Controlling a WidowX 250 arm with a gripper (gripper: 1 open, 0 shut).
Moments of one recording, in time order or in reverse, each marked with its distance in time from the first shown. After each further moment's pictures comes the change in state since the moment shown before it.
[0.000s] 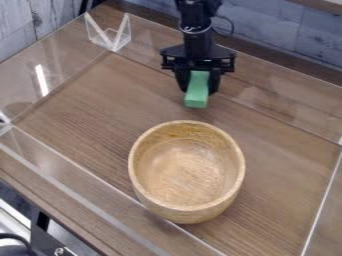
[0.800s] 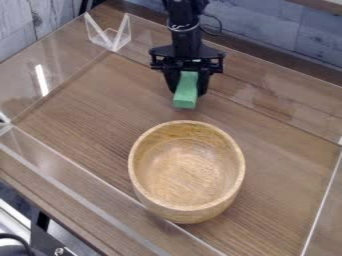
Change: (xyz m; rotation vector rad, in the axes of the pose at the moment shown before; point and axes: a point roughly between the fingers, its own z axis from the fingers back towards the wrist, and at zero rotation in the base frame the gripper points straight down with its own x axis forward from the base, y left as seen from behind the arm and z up) arm -0.006 0.012 0.001 -0.006 0.056 -0.025
